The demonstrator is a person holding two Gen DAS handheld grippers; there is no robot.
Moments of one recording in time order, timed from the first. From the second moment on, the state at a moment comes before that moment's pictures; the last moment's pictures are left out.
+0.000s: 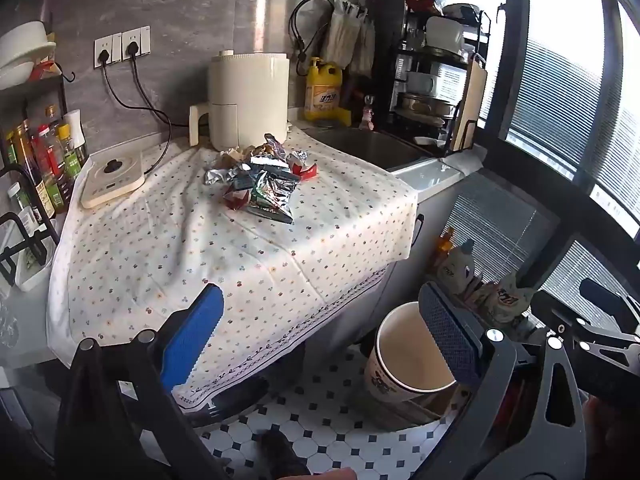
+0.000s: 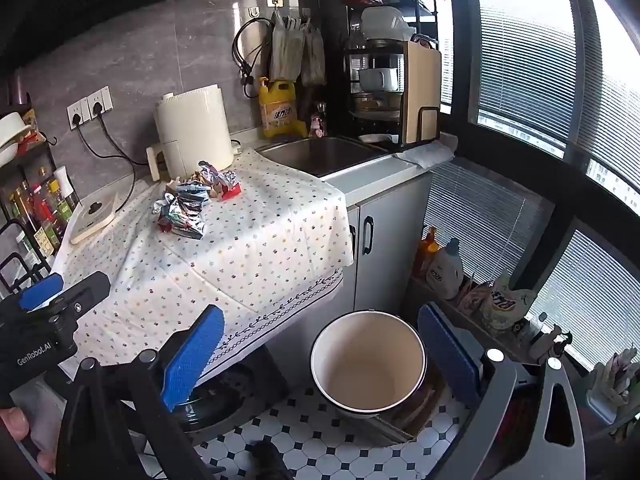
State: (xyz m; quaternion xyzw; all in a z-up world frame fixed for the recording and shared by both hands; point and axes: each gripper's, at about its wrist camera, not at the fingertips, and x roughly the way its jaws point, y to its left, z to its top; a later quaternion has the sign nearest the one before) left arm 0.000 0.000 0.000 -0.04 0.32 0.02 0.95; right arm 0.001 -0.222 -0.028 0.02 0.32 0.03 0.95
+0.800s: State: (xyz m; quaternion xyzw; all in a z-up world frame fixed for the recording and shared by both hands) left arm 0.004 -0.005 0.006 -0.05 0.30 -0.01 0.95; right arm -0.002 -0.231 -0.016 0.03 0.30 0.02 0.95
